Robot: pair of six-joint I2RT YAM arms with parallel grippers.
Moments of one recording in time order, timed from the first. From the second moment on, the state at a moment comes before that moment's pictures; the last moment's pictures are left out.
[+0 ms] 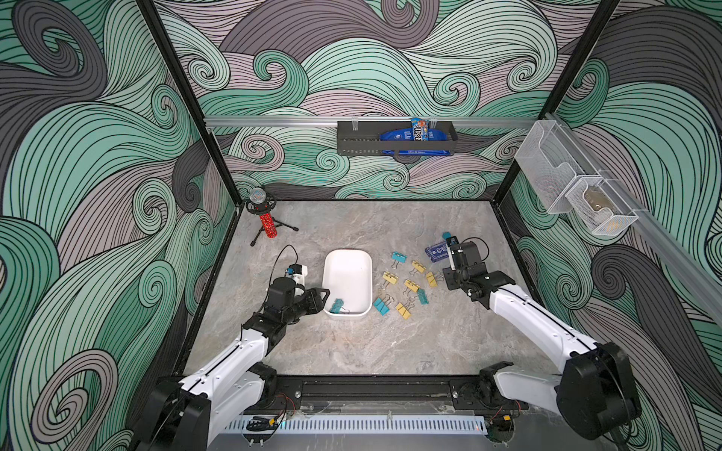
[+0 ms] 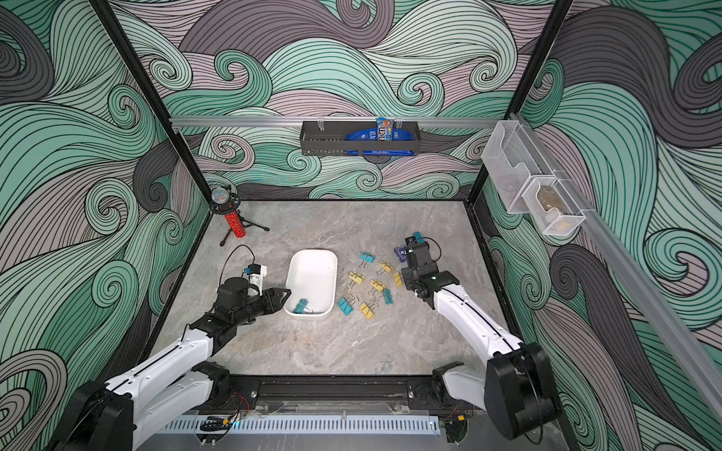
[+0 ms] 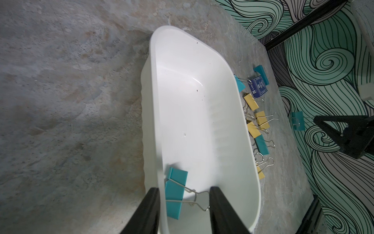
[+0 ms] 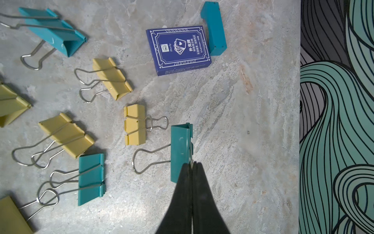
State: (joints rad) left arm -0.32 0.95 0.30 0.06 0.30 -0.58; right arm 0.31 1.22 0.78 -0.49 0.39 -0.03
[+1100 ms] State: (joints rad) left arm -0.32 0.94 0.27 0.10 0.32 -0.58; right arm 0.43 1.23 0.69 -0.46 0.51 -0.31
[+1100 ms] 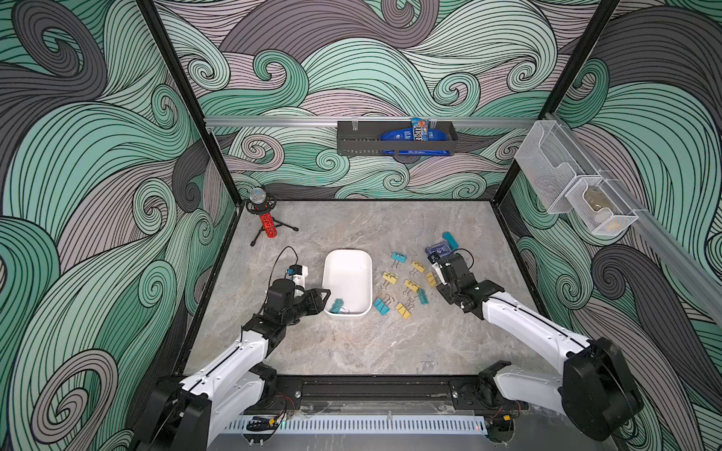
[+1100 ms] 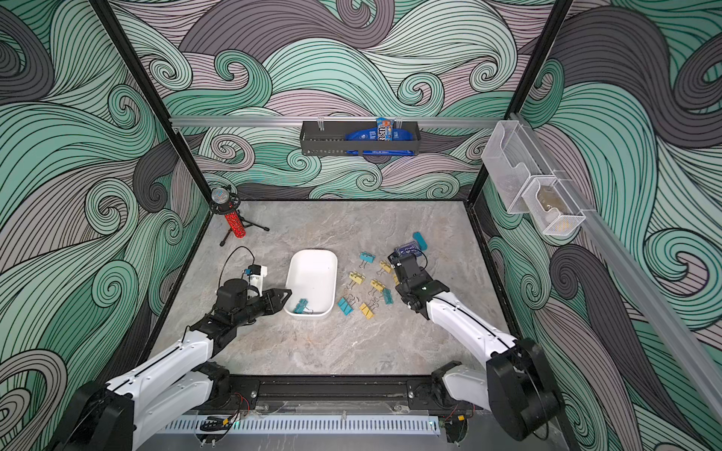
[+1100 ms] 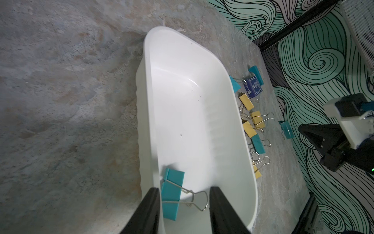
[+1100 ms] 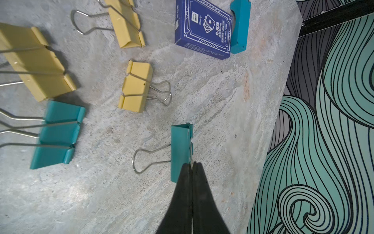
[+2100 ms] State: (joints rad) left arm -0.32 0.94 0.26 0.13 0.32 -0.58; right arm 0.48 1.36 0.68 -0.45 0.47 -0.28
